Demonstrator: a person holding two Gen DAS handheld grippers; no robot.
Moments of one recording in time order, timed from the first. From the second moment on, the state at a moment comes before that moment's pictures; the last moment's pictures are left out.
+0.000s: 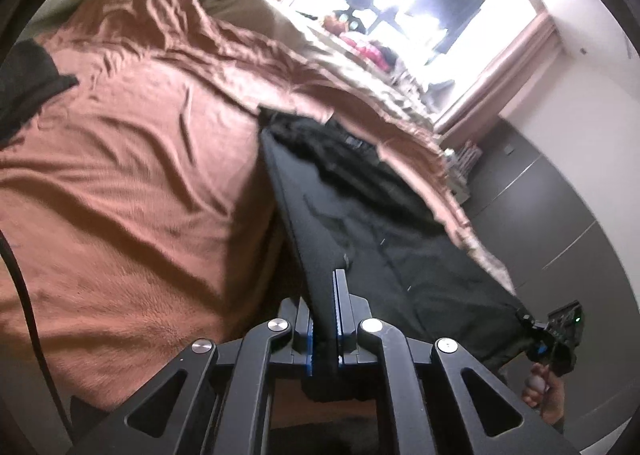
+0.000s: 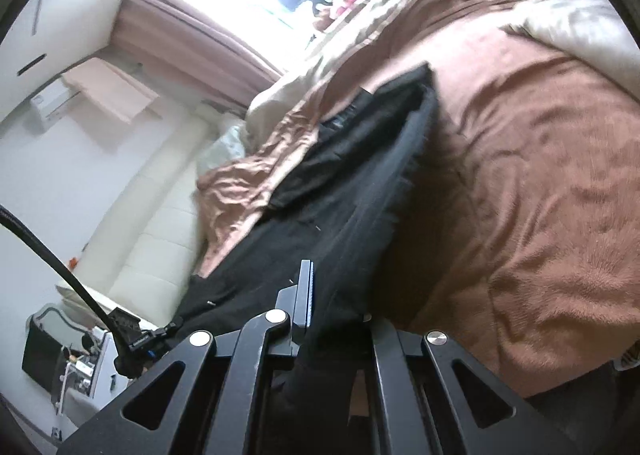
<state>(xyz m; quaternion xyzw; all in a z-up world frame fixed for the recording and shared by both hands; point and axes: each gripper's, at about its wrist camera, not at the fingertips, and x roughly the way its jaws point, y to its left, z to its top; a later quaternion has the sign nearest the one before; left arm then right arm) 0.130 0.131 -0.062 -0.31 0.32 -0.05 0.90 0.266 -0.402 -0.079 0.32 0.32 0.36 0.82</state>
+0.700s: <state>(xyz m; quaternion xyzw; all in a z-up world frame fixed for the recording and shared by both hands) -0.017 0.113 0.069 -0.28 0.15 -0.11 0.94 0.149 -0.443 -0.033 0.27 0.18 0.44 0.83</state>
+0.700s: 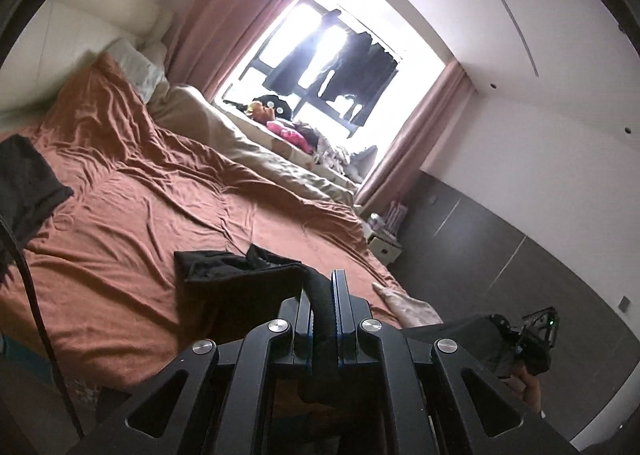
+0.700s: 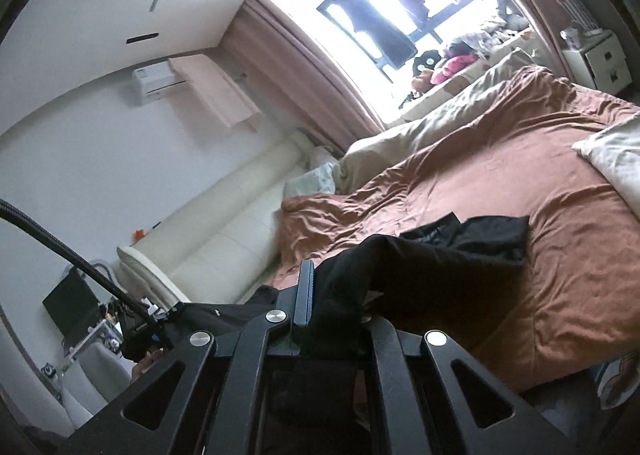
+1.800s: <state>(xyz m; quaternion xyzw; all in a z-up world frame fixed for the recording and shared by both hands) 0.179 0.151 0.088 -0.27 0.18 -0.06 0.94 0.352 -0.380 -0.029 0.28 0.20 0.39 0.85</state>
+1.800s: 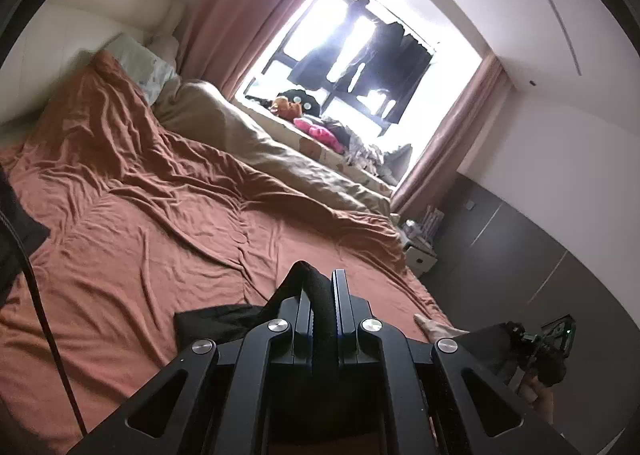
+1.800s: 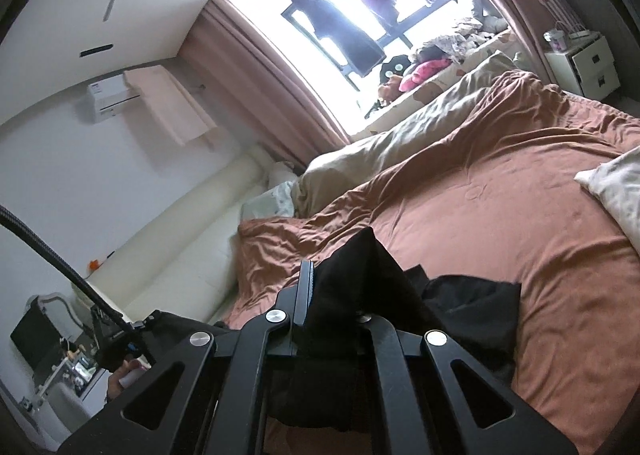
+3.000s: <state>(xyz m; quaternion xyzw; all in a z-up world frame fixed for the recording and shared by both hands) 0.400 0.204 -0.090 -0.33 0.37 0.02 0.87 0.525 -0.261 -0.039 0.25 0.38 0.24 0.86</state>
